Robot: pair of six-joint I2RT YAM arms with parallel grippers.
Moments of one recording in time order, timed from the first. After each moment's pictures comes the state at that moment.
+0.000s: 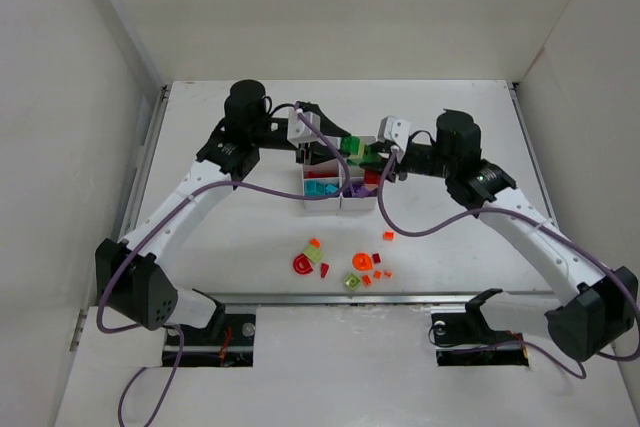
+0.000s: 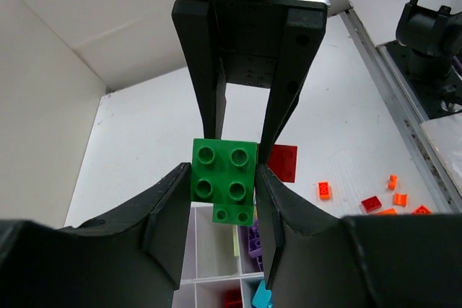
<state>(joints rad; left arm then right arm) -0.48 1.38 1.27 -0.02 1.14 0.47 0.48 1.19 1.08 -0.18 -0.67 -0.57</state>
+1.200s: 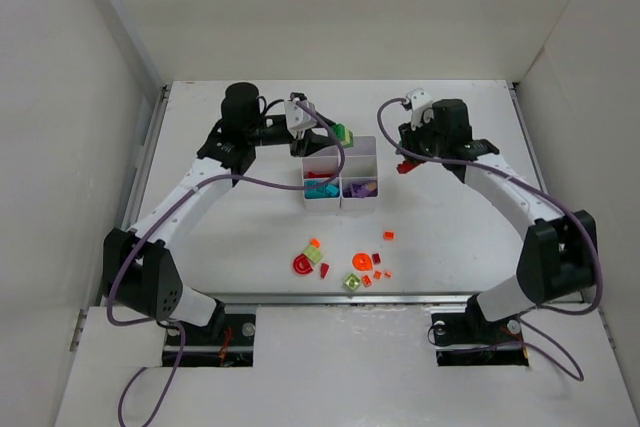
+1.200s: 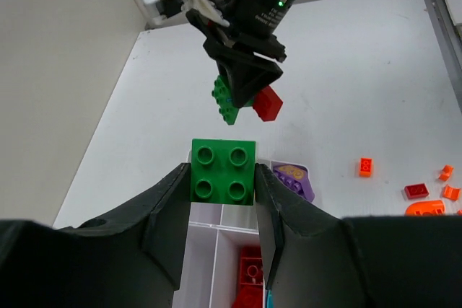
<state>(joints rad) -0.40 1.43 1.21 0.06 1.00 0.43 0.28 1.48 1.14 -0.27 -0.17 -0.23</state>
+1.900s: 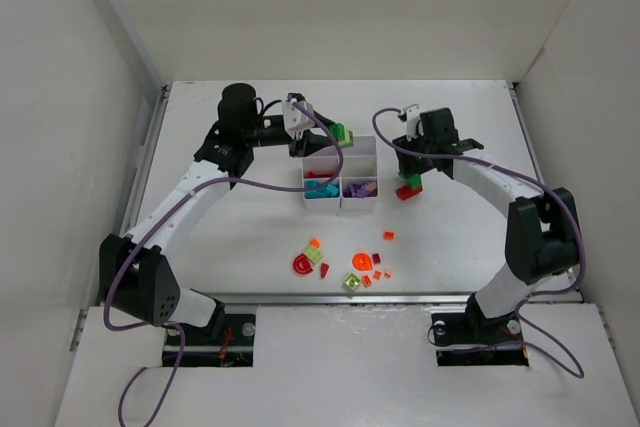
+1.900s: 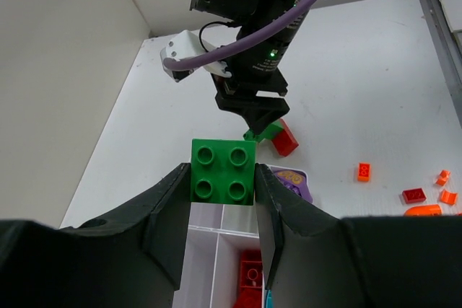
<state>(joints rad) -0.40 1.40 1.20 0.07 1.00 0.41 0.28 1.63 1.14 -0.34 -0.06 -0.14</state>
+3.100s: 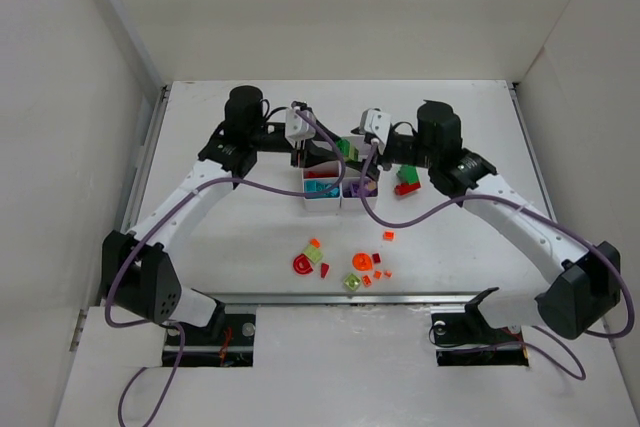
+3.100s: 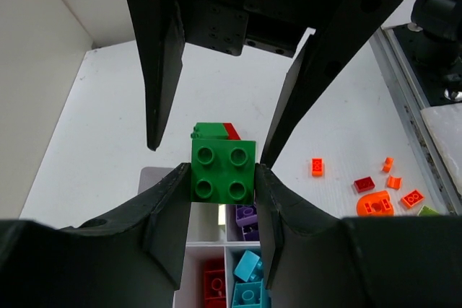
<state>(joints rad) -0.42 1.41 1.20 -0.01 1.14 0.45 0.54 1.32 1.15 -0.09 -0.62 -0.58</state>
